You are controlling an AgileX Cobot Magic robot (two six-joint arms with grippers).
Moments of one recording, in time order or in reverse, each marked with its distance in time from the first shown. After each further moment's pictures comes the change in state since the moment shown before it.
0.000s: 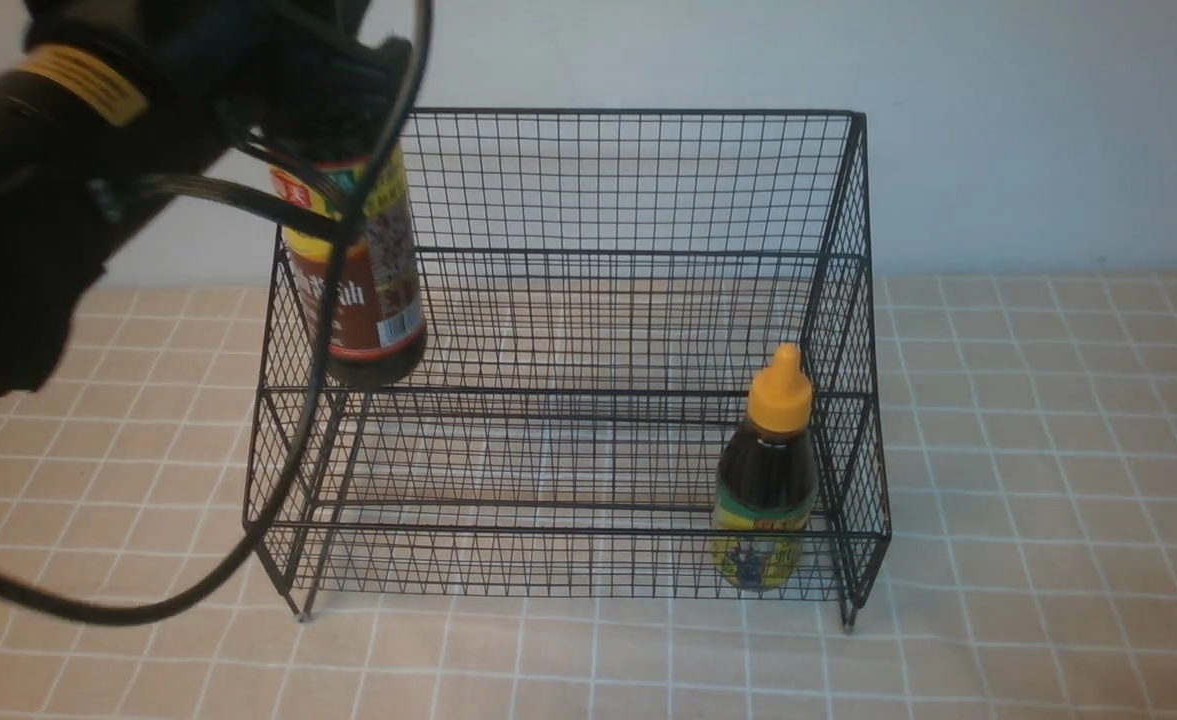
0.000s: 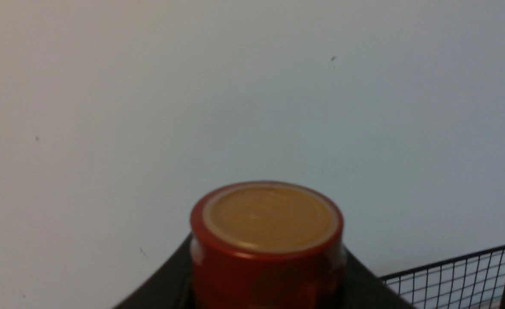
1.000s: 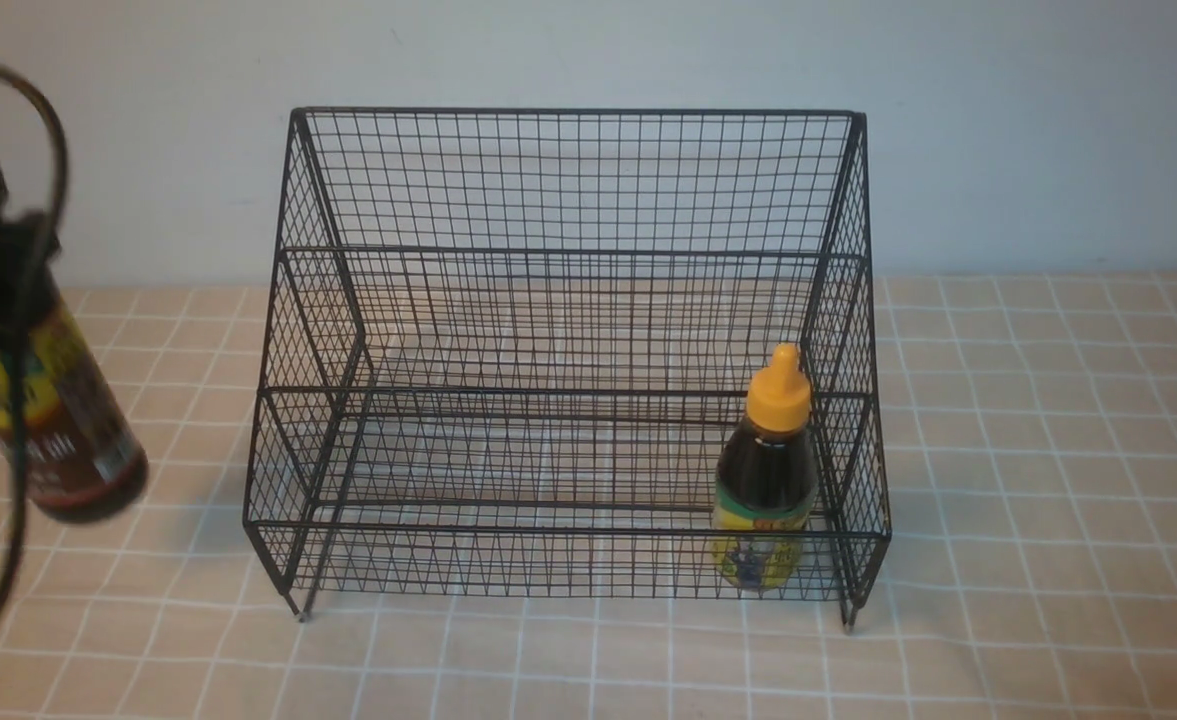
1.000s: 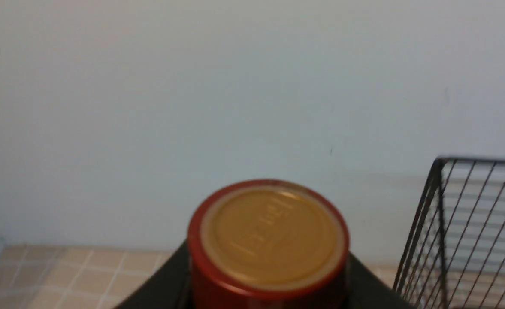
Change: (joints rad) right arm 0.000 0.000 0.000 0.000 0.000 0.000; left arm 0.459 -0.278 0.202 -0.026 0.271 0.001
